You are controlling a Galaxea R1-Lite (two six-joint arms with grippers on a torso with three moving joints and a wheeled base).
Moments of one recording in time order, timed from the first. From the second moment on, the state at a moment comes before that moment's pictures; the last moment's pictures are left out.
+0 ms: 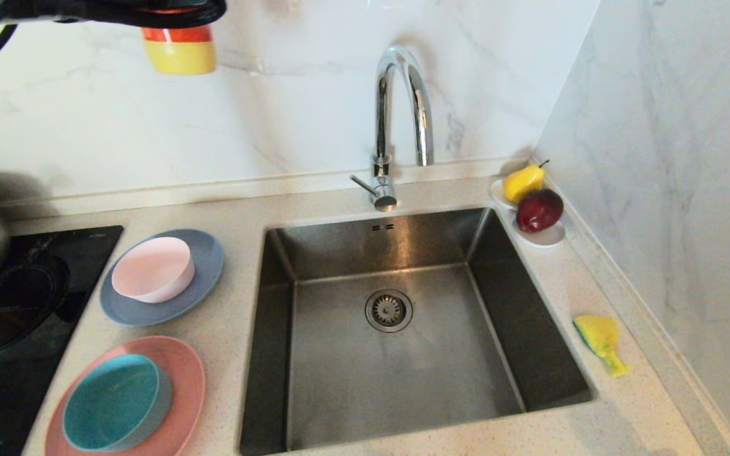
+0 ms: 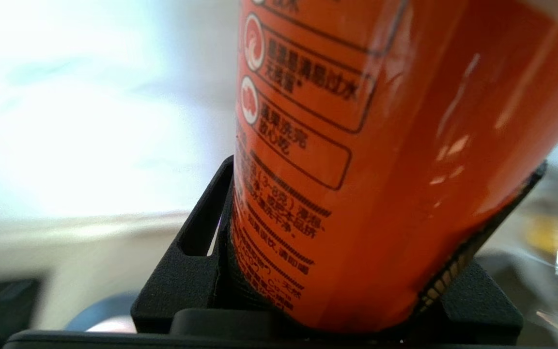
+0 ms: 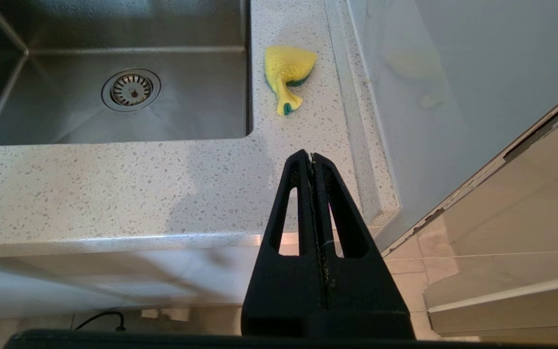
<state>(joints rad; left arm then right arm) -0.54 1.63 -1.86 0.08 0.49 0.02 0.00 0.00 0.00 0.00 0.00 -0.01</state>
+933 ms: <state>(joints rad) -0.13 1.91 -1.36 -0.59 0.48 -0.15 0.00 0.00 0.00 0.00 0.00 -0.01</state>
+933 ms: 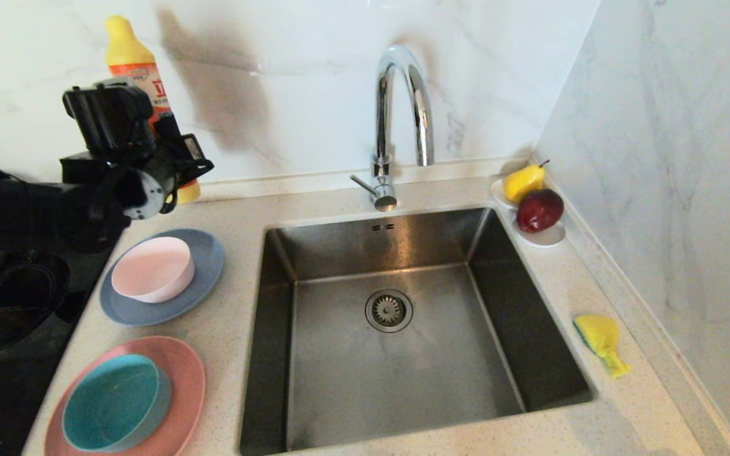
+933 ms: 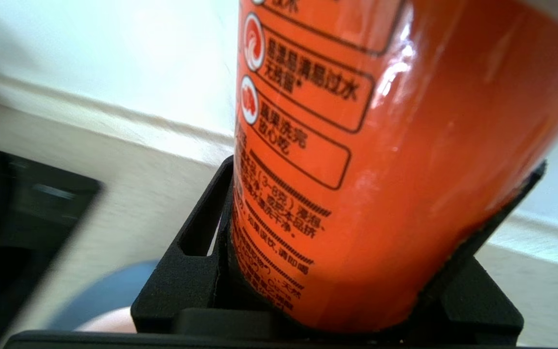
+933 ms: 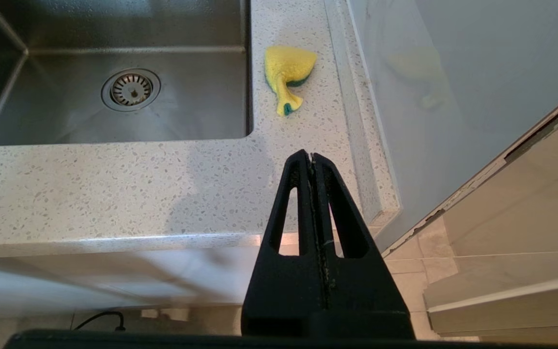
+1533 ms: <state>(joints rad) -0.14 2.24 -1.44 -0.89 0.57 -0.10 0.00 0.00 0.00 0.00 0.00 -0.01</state>
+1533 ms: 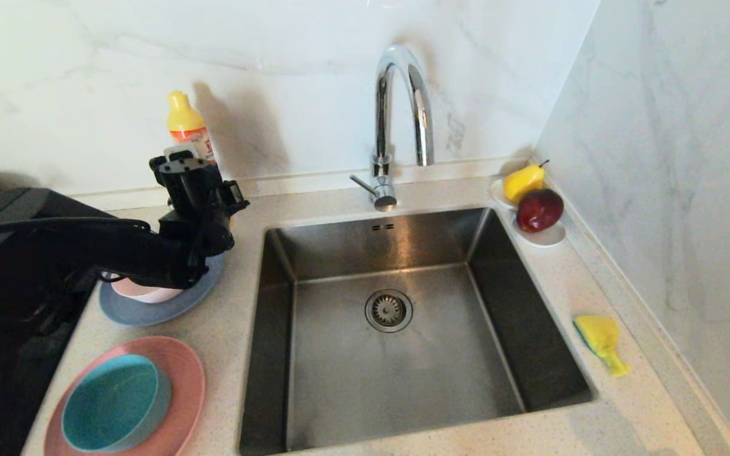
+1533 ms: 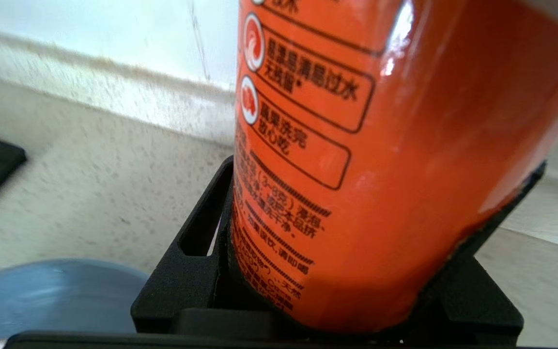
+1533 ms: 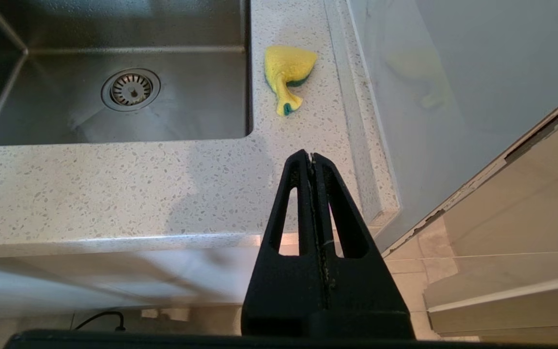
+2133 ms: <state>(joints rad) -0.14 2.38 -1.58 -1.02 0.63 -0.08 0.00 0.00 0.00 0.00 0.00 -0.01</state>
